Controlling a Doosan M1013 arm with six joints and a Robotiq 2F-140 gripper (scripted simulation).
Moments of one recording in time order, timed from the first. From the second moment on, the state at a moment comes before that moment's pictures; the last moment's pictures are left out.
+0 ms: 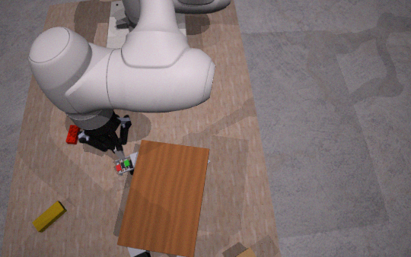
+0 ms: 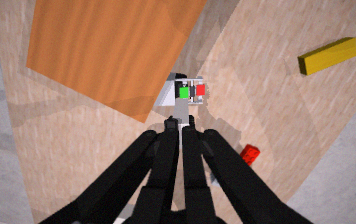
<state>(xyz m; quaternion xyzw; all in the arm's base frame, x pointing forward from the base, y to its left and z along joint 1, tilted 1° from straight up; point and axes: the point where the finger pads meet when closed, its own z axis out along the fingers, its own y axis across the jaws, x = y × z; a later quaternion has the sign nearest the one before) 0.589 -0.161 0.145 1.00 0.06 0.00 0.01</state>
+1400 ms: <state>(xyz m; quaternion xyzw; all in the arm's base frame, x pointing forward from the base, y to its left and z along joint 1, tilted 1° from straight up) 0.589 -0.161 0.141 1.00 0.06 0.00 0.01</state>
